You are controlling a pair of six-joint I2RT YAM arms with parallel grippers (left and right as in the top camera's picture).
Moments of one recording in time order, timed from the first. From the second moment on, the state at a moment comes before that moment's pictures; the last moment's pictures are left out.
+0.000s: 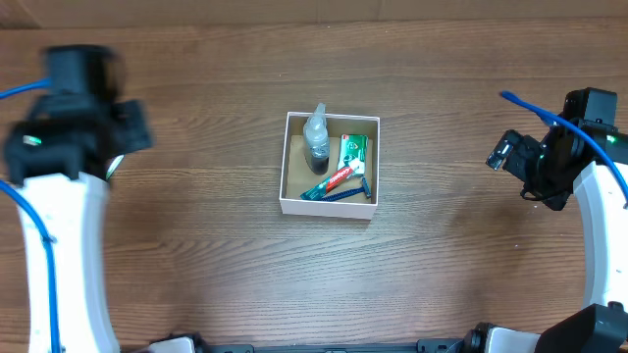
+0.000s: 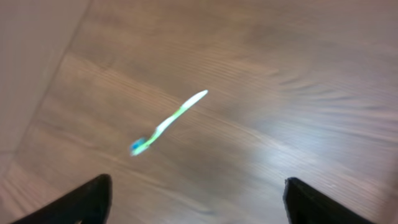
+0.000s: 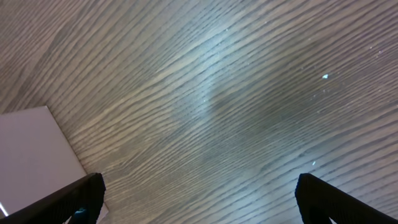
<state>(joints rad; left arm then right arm) 0.18 1.46 1.65 -1.20 -0.29 -0.15 -0.28 1.47 1.26 -1.09 -0.13 0.33</state>
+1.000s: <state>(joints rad) 0.53 2.15 1.55 -0.92 -0.08 0.19 -0.28 1.47 1.26 -1.08 -0.13 0.33</state>
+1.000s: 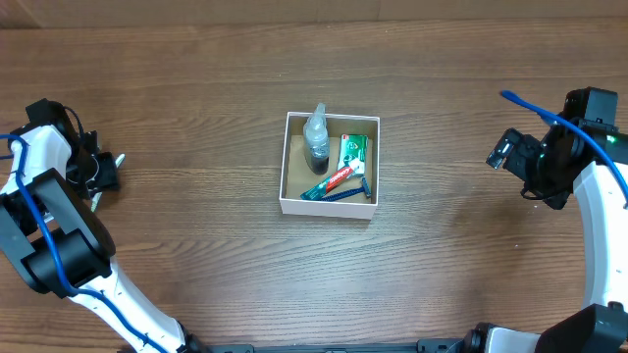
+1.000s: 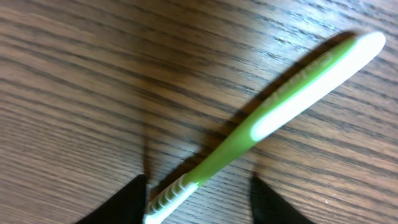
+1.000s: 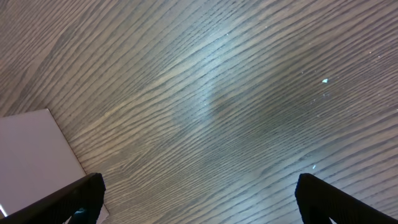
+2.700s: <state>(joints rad) -0.61 1.74 1.68 -1.05 0.02 0.05 -0.27 1.47 1.26 -1.08 -0.14 0.32</state>
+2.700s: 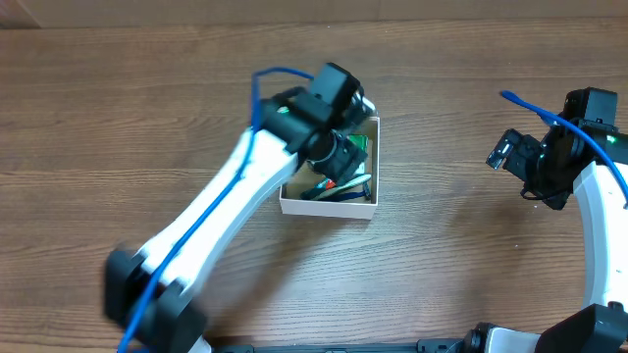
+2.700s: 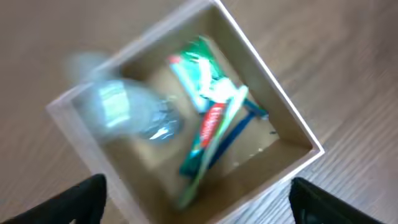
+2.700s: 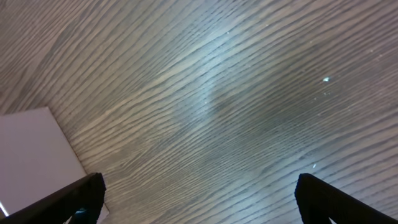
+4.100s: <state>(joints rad) -0.10 0.32 0.85 -1.17 -0.02 -0.10 0.11 0.41 0.82 -1.00 0.08 0.31</state>
